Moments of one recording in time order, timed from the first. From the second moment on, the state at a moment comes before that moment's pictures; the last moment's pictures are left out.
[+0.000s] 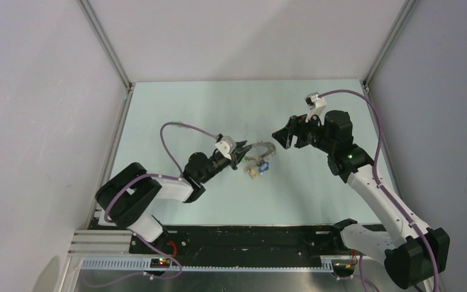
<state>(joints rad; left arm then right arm) -0.77 1.55 0.44 1.24 0.16 0.01 0.38 1.04 0.91 -0.17 -0.37 0.31</state>
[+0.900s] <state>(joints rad) -0.68 1.46 0.42 1.25 0.67 0.07 0.37 1.04 0.82 -0.09 -0.50 -0.07</state>
